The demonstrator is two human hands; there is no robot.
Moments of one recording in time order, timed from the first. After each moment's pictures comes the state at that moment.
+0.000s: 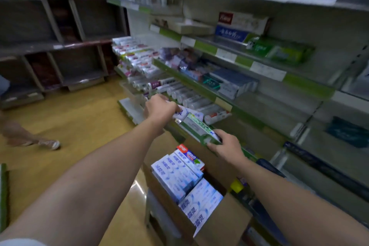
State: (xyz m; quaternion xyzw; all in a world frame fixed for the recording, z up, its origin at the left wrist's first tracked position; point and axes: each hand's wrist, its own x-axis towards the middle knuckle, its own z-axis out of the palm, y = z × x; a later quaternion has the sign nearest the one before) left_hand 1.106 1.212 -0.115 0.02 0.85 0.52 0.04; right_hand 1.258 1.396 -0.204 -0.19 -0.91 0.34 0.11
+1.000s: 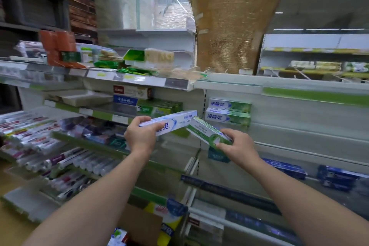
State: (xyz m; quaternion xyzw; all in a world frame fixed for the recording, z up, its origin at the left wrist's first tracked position) left_hand 1.294 1.390 0.014 0.18 0.65 0.73 0.01; right_hand 1.526 1.539 0.009 -0.36 -0.85 0.17 0.33
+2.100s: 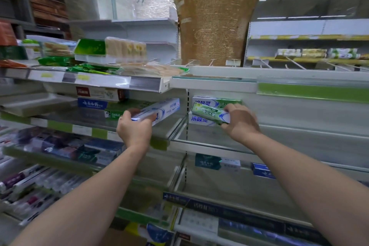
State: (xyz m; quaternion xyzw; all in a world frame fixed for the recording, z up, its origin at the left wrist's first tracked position) left_hand 1.259 1.528 0.014 0.21 0.68 0.71 -0.05; right_hand 1.501 1.682 0.051 -0.44 -0.85 -0.04 0.28
